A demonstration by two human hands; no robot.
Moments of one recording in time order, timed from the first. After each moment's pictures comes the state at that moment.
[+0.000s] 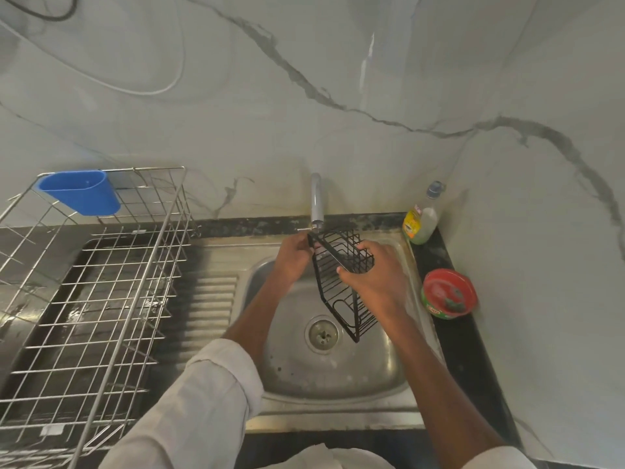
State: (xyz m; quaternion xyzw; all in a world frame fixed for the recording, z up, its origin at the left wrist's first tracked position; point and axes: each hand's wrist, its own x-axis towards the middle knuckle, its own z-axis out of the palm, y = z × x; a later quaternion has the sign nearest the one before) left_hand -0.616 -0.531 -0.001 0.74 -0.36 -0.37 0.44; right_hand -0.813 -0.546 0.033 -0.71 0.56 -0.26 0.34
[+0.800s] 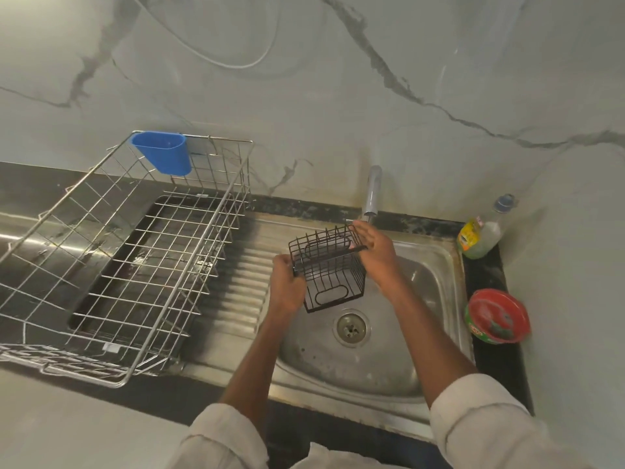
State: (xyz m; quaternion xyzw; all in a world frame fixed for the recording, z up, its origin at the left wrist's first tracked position) left_hand -0.611 -0.410 -0.021 0.82 -0.17 -0.25 0.48; right_hand -0.729 -0.575 -0.001 -0.66 0.40 -0.22 0.59
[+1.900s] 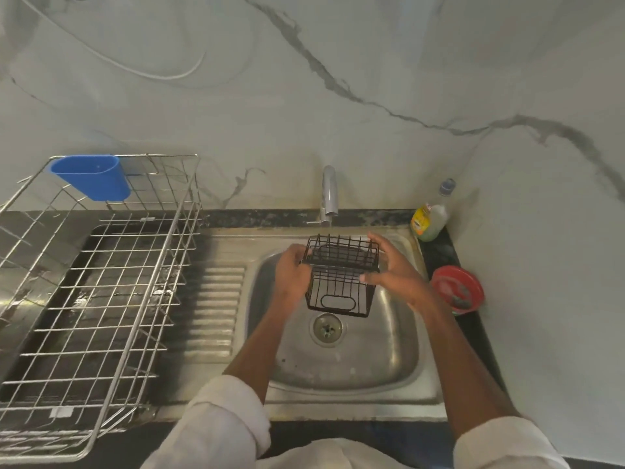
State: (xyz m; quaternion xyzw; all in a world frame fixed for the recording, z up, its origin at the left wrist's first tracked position) left_hand -0.630 -0.482 -0.021 0.78 -0.26 -0.33 0.46; right_hand -0.833 -0.580 0.015 -0.68 0.44 -0.15 0.57
